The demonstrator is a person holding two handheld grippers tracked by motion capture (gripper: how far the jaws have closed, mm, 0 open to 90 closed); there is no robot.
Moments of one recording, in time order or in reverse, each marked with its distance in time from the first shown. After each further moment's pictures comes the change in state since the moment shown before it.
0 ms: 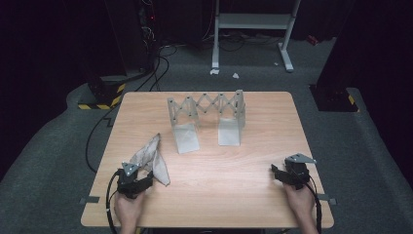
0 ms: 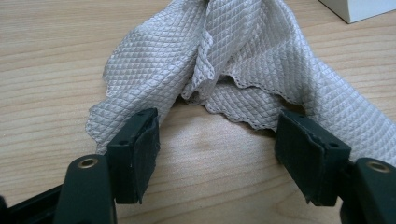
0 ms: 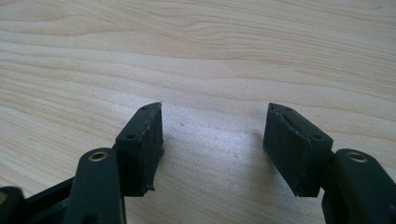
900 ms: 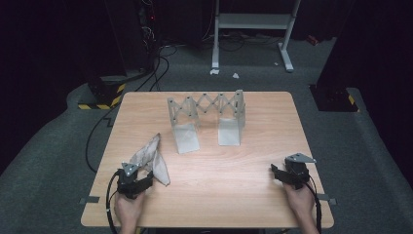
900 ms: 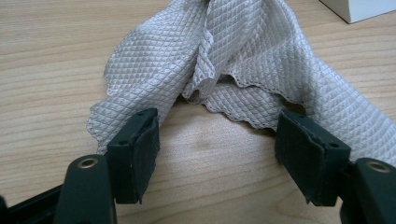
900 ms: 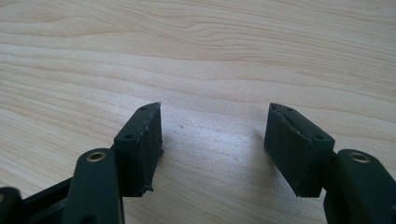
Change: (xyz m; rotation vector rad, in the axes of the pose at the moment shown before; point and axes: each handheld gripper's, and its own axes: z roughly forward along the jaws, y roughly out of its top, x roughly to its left) left arm 0.000 0.000 0.000 0.000 0.001 -0.004; right arm 0.000 0.001 0.001 -0.001 -0.003 -0.002
